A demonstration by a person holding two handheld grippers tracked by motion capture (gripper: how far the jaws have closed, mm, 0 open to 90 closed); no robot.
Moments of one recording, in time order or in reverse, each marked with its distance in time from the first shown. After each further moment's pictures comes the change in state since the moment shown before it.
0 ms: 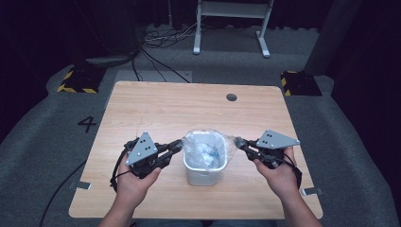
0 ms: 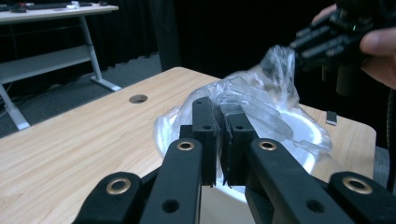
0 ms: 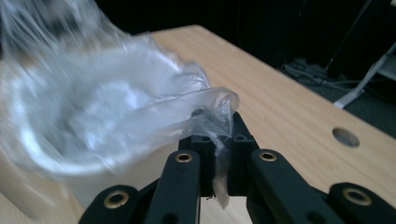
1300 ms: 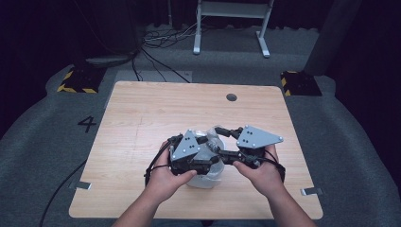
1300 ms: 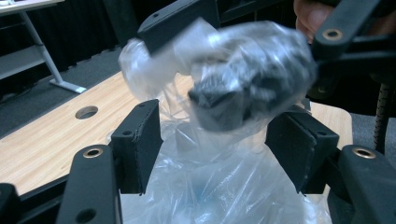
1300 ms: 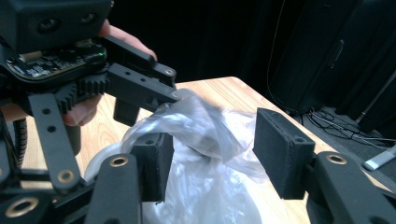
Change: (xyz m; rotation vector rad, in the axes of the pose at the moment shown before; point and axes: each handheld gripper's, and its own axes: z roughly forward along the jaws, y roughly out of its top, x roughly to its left) left arm -0.036 0.018 0.074 0.082 -0.136 0.099; right arm 0.039 0.050 0.021 -0.134 0.122 -0.095
